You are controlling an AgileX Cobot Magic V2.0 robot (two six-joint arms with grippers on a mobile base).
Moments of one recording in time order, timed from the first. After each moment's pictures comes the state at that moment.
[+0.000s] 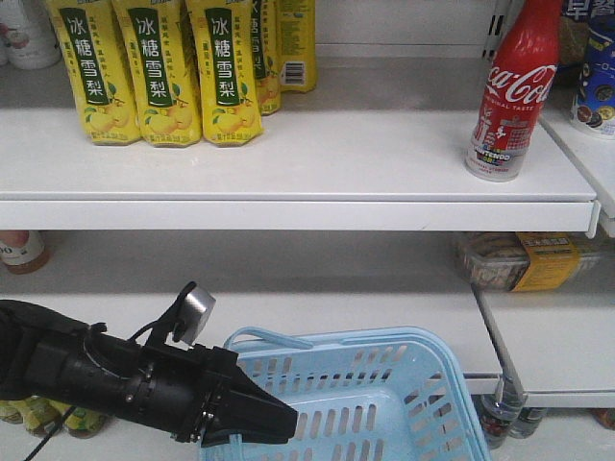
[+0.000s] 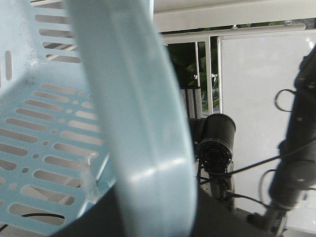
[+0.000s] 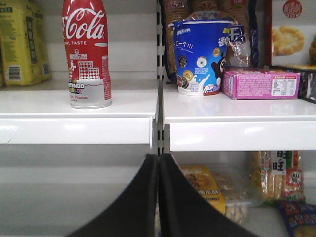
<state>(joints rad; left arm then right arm) -0.33 1.67 -0.67 -1.57 1.17 0.91 0.00 0.17 -0.24 0.07 0.12 -0.07</state>
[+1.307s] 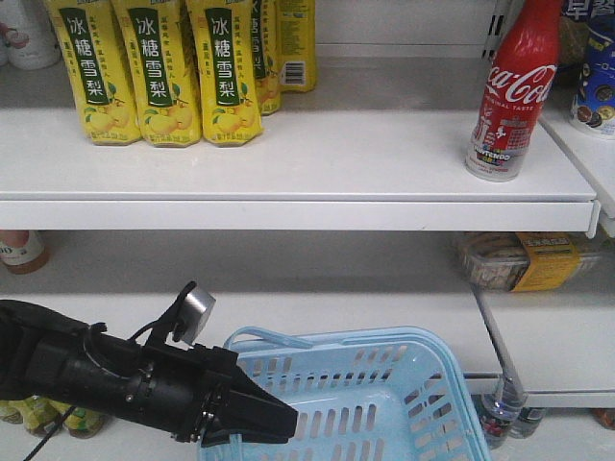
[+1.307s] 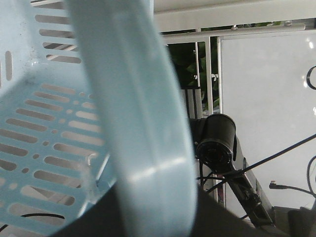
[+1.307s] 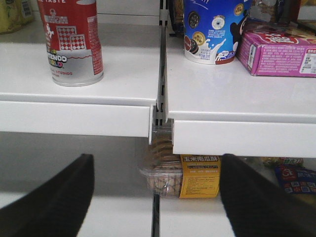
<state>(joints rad) -0.33 1.67 -0.67 -1.57 1.17 0.91 0.00 0.51 -0.44 0.06 0.23 -0.10</state>
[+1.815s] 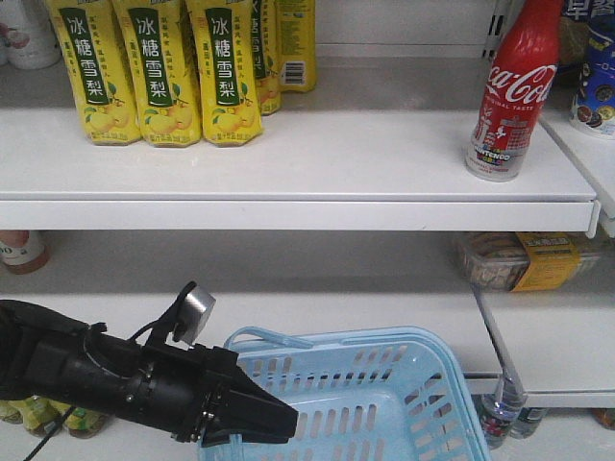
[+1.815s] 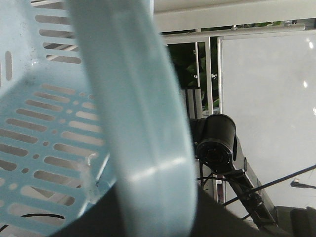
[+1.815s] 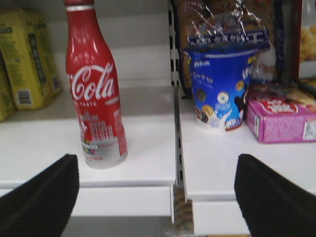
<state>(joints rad) -0.33 1.67 -0.67 -1.57 1.17 0.91 0.00 0.54 -0.63 0.24 0.23 -0.18</state>
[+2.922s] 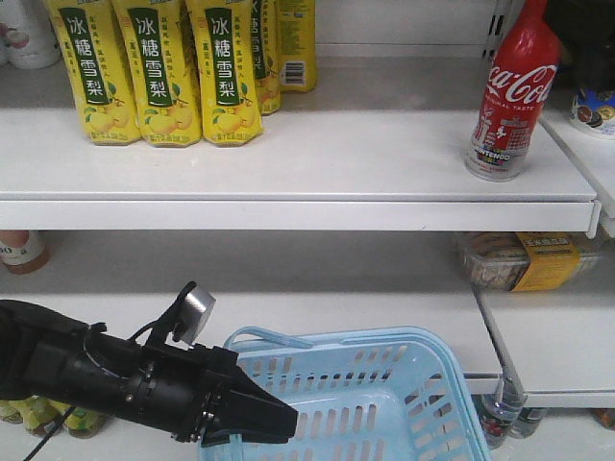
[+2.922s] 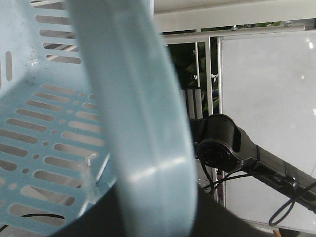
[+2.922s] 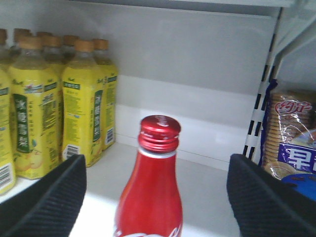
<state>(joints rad) -0.33 1.67 -0.67 -1.57 1.17 0.91 0.00 1.07 -1.05 1.45 0.32 -1.53</state>
